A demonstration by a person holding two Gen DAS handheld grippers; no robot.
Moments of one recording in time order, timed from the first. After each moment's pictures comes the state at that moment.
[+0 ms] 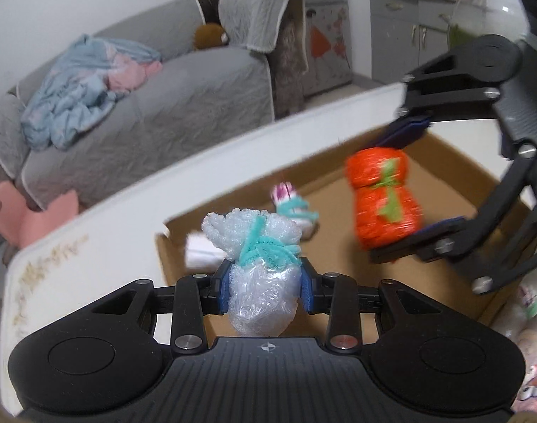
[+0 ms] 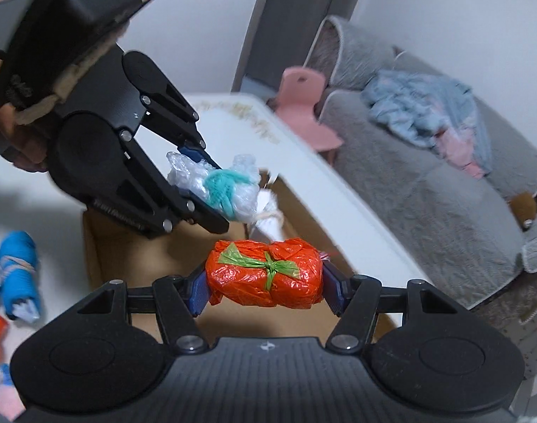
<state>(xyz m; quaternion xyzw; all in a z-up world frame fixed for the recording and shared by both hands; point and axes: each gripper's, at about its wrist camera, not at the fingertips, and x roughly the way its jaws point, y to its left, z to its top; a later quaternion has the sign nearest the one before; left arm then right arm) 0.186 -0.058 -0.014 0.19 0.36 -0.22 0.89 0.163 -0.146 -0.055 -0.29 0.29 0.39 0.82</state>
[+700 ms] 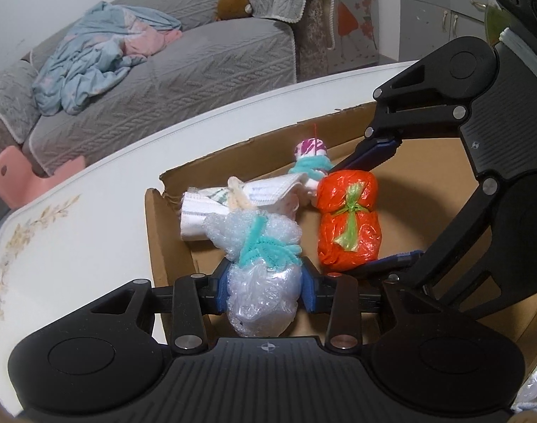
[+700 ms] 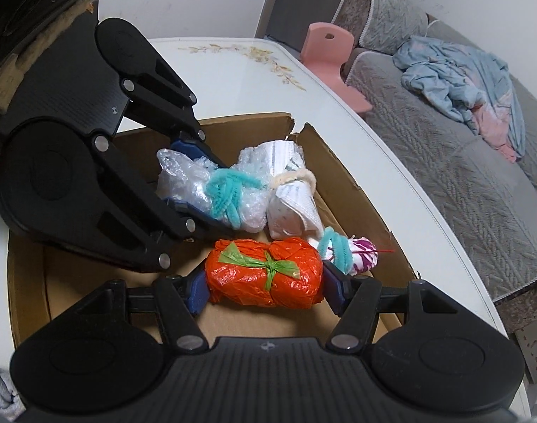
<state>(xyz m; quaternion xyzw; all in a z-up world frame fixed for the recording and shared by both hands) 0.207 -0.060 -0.050 0.18 0.39 -0.17 0.89 0.186 -0.122 -0.096 -0.33 0.33 0.40 0.79</state>
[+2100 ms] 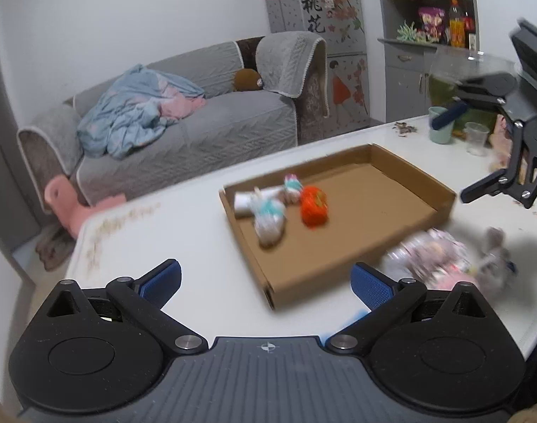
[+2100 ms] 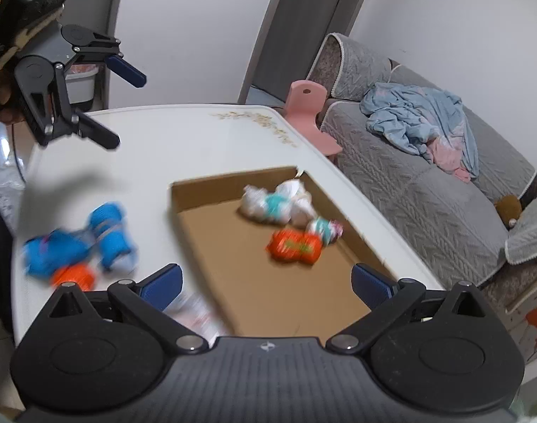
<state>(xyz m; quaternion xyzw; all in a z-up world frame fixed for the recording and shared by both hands) -0.011 0.021 0.053 0.14 0.29 -0.18 0.93 0.017 -0.221 -0.001 -0.29 0.26 0.39 0.84</state>
